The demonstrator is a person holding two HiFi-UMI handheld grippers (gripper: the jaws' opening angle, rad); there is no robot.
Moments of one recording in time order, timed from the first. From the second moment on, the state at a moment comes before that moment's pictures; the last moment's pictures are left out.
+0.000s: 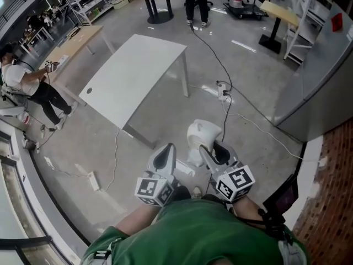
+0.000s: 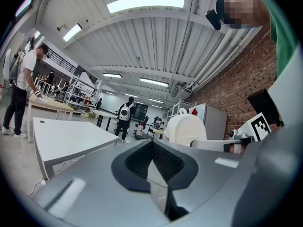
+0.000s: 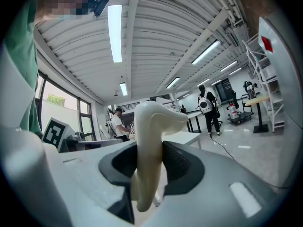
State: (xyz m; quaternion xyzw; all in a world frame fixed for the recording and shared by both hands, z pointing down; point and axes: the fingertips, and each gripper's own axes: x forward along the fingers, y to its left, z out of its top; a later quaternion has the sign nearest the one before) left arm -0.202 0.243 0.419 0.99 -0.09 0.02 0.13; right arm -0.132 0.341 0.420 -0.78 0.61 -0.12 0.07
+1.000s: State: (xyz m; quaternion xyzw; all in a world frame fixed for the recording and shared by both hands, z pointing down) left arm -0.048 0.173 0.427 0.99 -0.01 0.03 0.14; right arm 0.012 0.284 0.426 -0.84 0.52 -0.12 0.08
